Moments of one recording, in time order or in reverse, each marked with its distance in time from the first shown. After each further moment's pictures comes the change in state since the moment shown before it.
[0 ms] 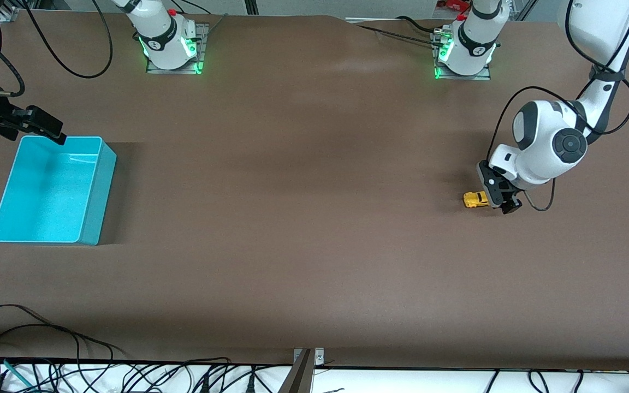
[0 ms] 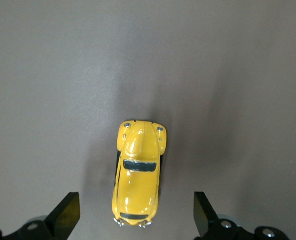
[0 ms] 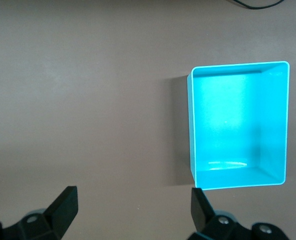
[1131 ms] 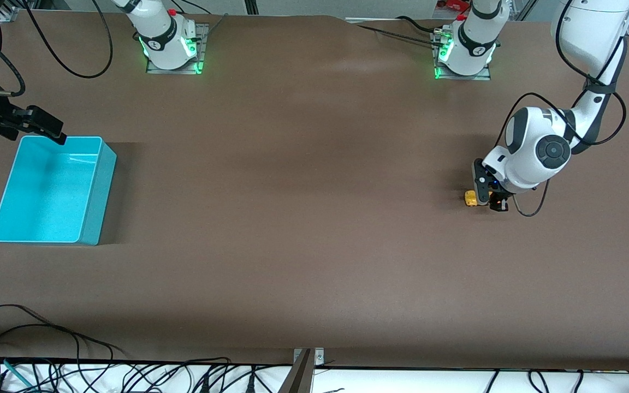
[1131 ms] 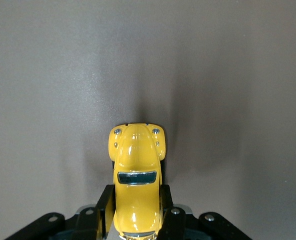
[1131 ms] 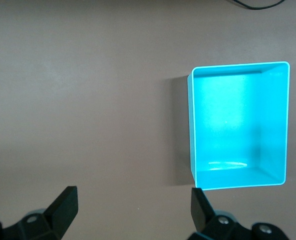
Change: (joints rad) left arm -0.006 0.046 -0.005 0.008 0.113 0.026 0.103; right arm 0.000 0.000 0.001 0.000 0.000 0.000 0.000
